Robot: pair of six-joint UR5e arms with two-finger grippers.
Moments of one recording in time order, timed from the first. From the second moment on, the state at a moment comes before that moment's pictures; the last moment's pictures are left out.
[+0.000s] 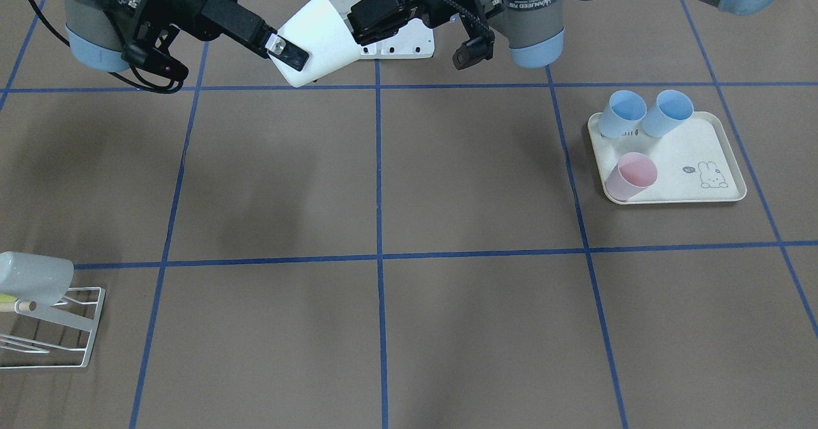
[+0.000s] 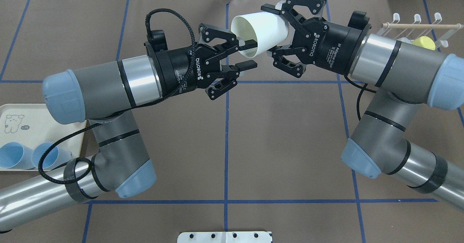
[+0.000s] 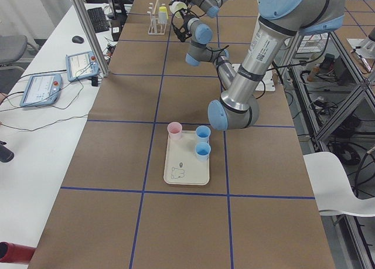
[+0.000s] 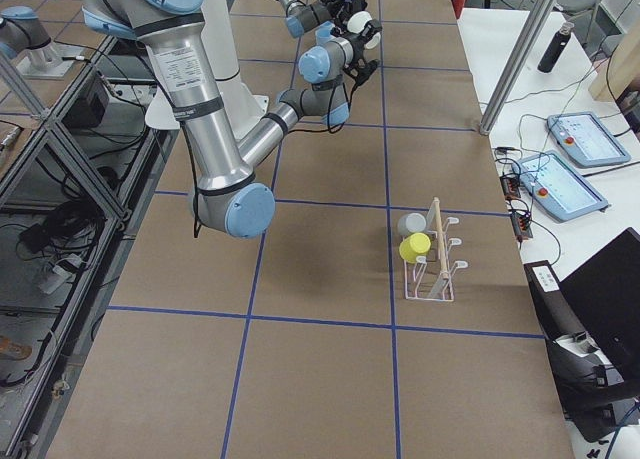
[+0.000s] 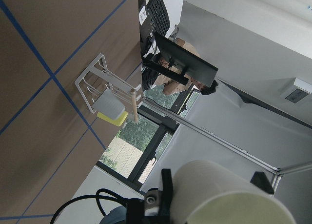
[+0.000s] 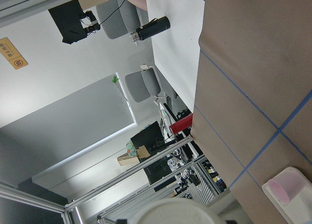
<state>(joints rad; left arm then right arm) -0.55 -2.21 -1.73 -2.91 -1.63 -2.42 0.69 -1.17 1.87 -0.24 1.65 2.50</state>
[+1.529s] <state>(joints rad) -1.03 -1.23 -1.91 -2.42 -2.05 -1.03 1.04 -1.38 1.87 -0.59 1.82 1.64</state>
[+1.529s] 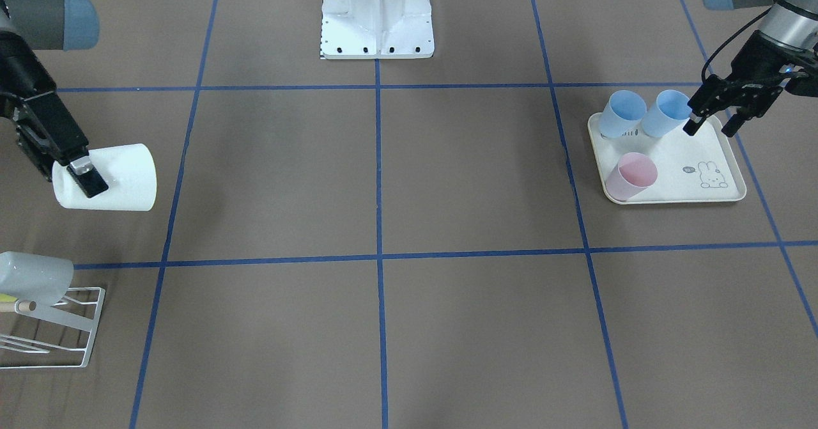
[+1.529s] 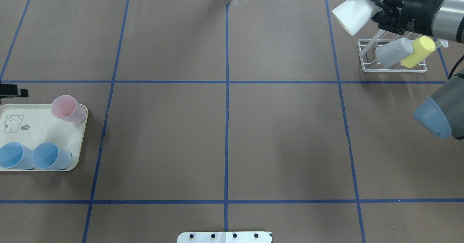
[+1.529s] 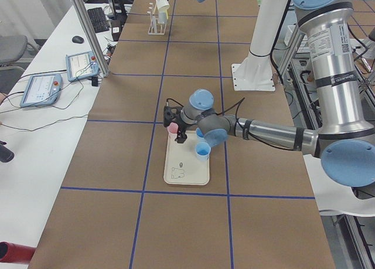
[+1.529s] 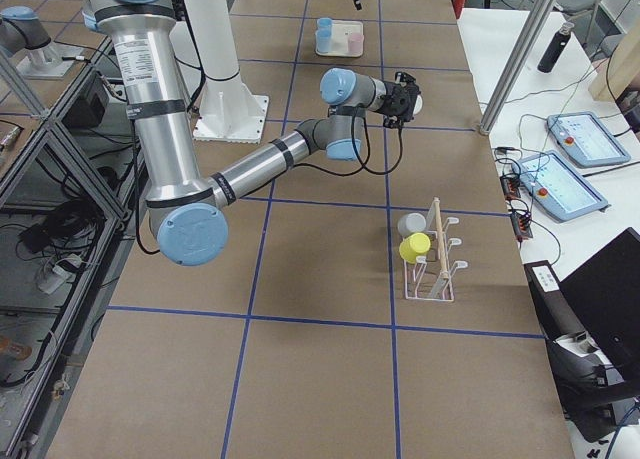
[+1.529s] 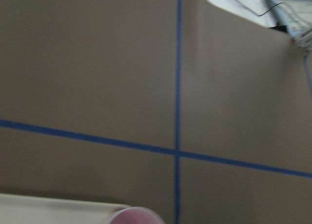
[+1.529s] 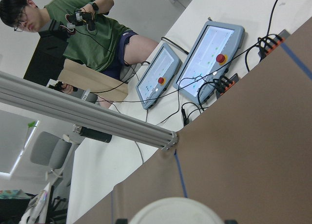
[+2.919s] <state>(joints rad) -0.85 -1.19 -1.84 -2.40 -2.18 -1.01 1.24 -1.51 1.80 -0.69 1.89 1.23</state>
